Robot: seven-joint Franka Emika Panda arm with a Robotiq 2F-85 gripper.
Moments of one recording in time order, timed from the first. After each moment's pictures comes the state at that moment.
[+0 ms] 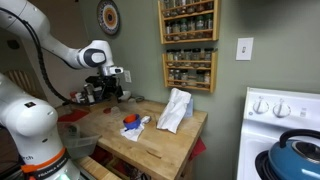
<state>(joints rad) 0.05 -0.47 0.09 -2.73 -0.01 2.25 0.09</state>
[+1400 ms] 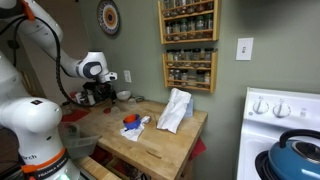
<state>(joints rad) 0.21 -0.25 0.17 -2.71 0.19 2.60 0.13</state>
